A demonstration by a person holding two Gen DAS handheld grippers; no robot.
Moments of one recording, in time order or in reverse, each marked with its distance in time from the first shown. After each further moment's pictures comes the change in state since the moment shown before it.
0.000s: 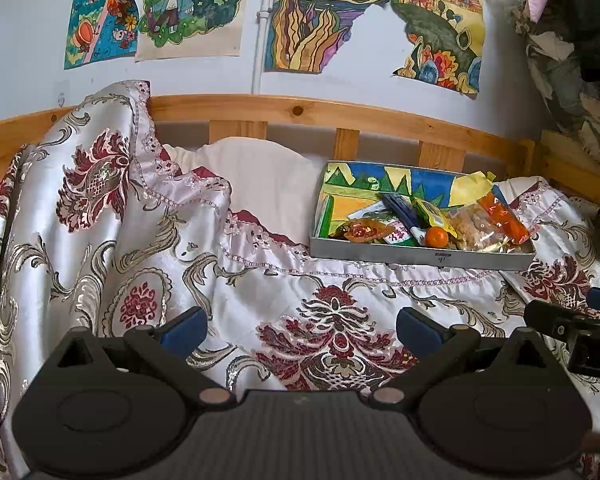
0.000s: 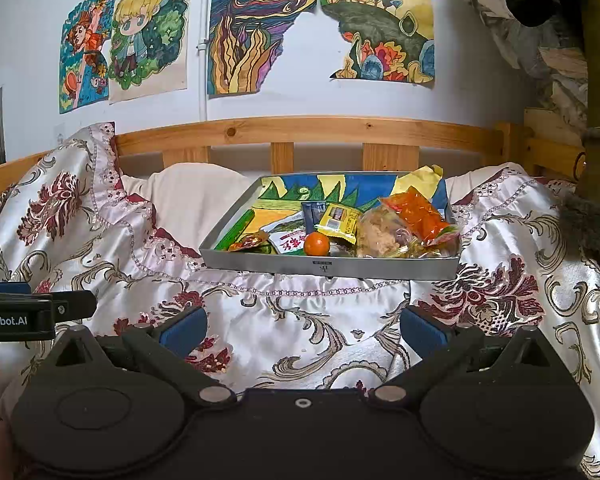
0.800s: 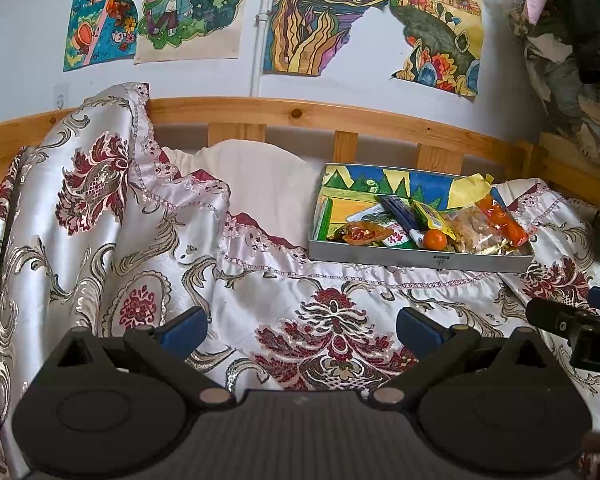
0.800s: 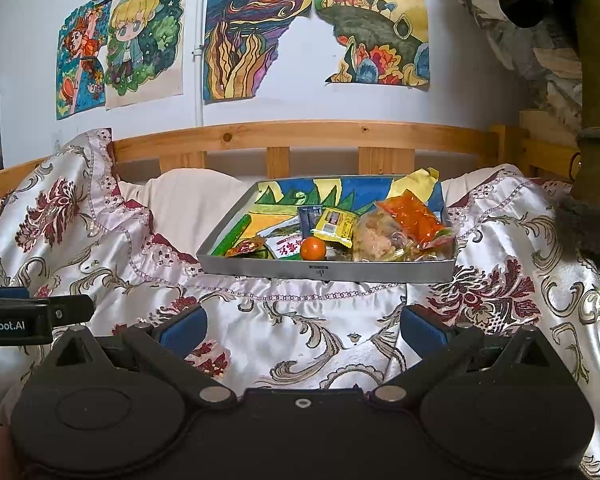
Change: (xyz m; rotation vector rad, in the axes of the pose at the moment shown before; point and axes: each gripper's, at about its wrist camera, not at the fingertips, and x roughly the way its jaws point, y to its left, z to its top) left arm -0.001 0.000 0.001 0.002 -0.006 -0.002; right arm -0.002 -0.001 0.001 0.010 -0.012 -0.007
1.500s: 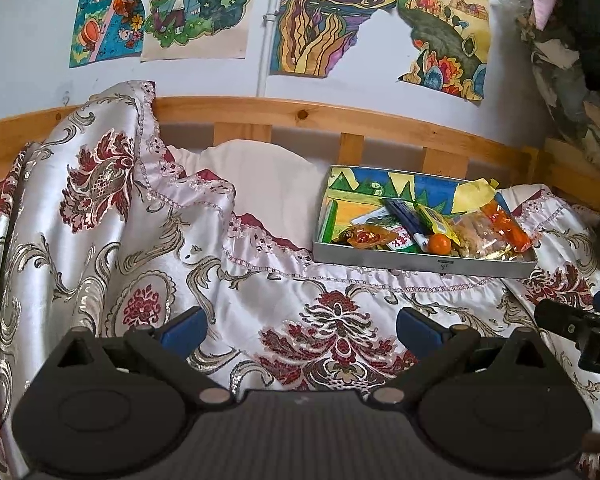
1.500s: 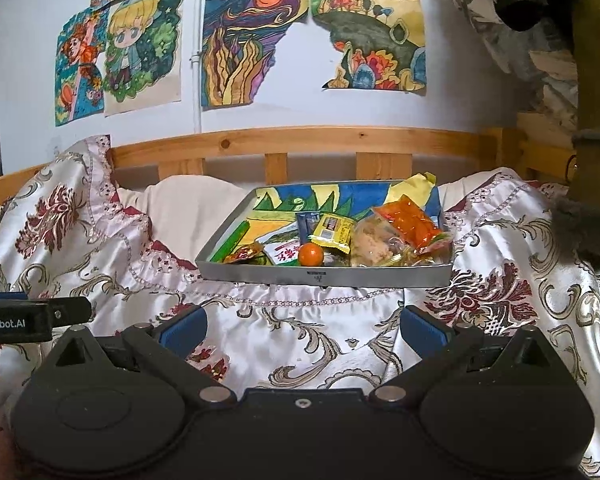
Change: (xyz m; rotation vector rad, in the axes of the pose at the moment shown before) left arm 0.001 0.004 0.001 -0.019 0.000 0.006; right arm -0.003 -0.001 0.001 0.004 -0.014 -0.001
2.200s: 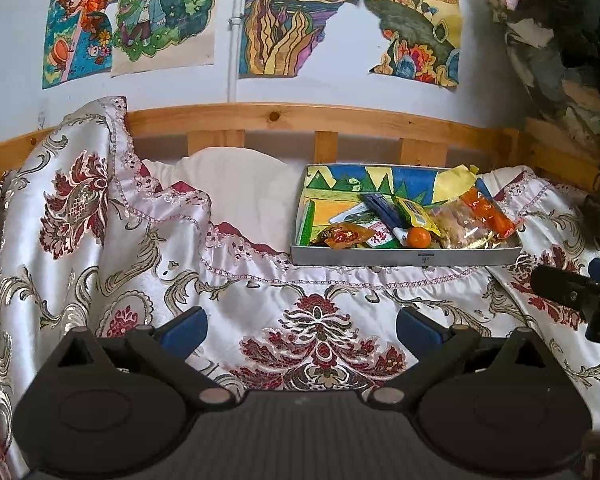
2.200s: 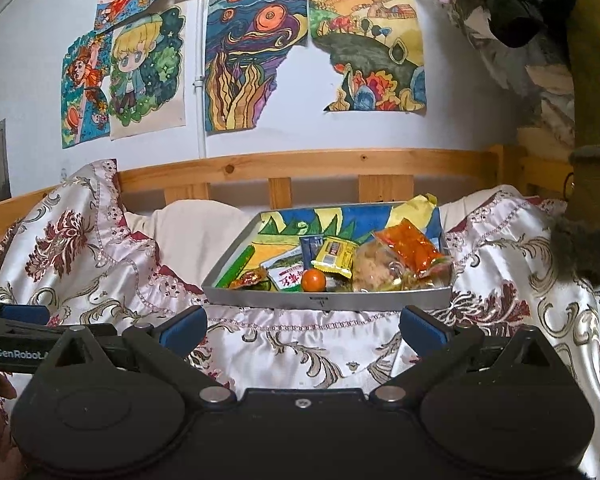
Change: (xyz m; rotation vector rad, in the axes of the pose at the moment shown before) left arm 0.000 -0.021 0.008 0.081 0.006 -0.022; right arm -0.011 -0.007 0.011 0.026 -0.056 0.020
